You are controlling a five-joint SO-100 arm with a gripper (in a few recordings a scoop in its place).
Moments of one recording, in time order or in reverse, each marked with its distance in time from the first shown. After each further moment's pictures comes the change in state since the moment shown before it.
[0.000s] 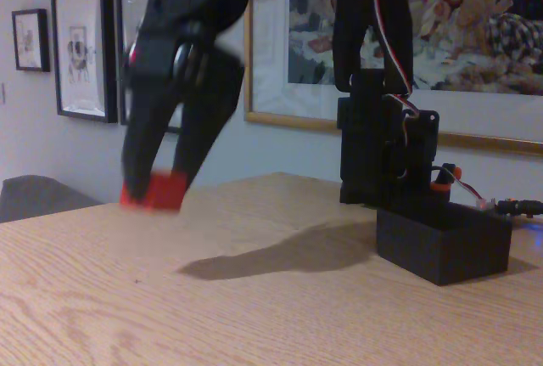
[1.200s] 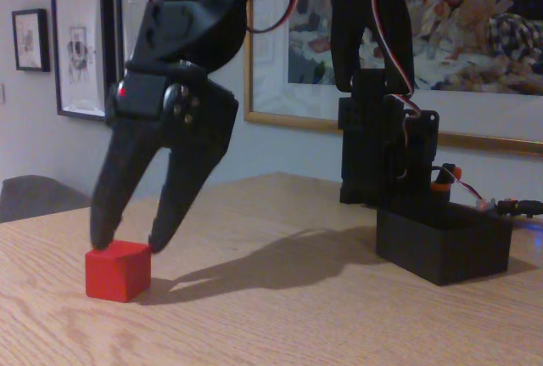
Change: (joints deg) arm 1.4 -11.2 -1.8 -11.5 -1.6
